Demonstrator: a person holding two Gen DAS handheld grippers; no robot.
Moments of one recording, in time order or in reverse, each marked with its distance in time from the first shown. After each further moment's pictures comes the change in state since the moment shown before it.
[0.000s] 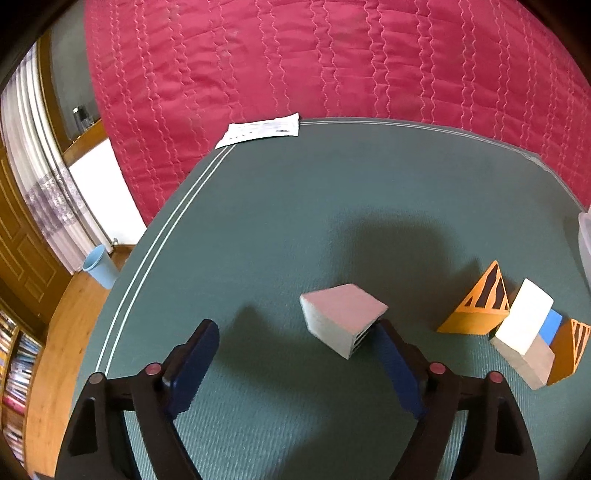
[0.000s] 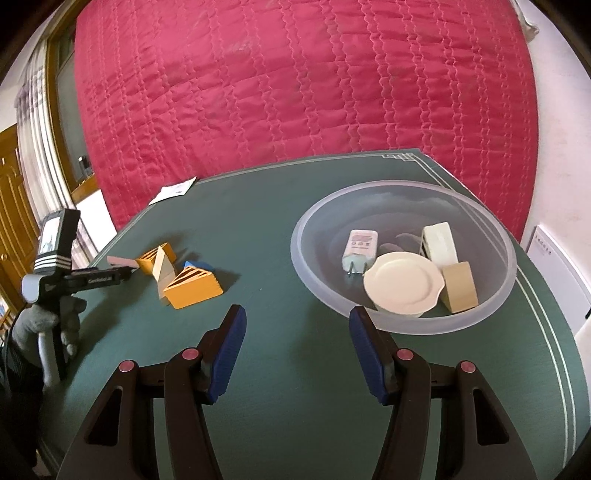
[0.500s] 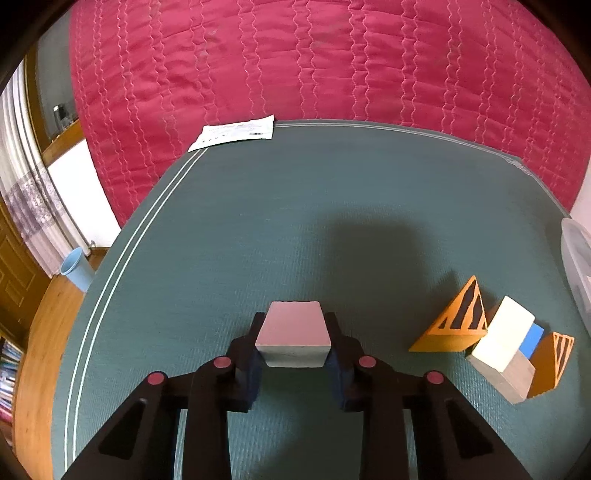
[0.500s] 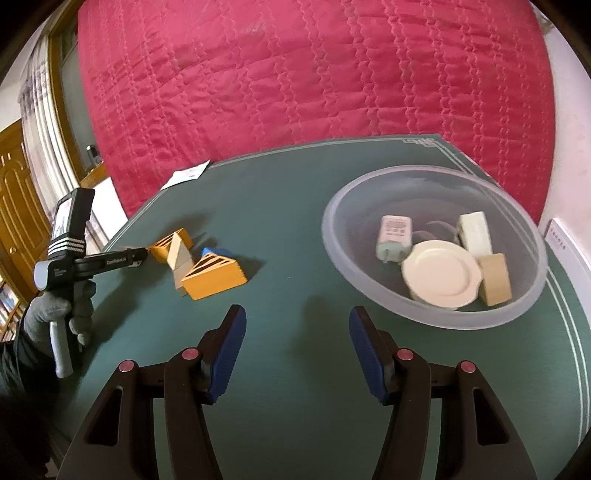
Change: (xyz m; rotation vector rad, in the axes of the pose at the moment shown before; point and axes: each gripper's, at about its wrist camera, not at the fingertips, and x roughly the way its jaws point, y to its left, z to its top) left arm 0.002 -0.008 0.007 -0.001 -0.001 -0.091; right arm 0.017 0.020 0.001 -0.009 0.073 0.055
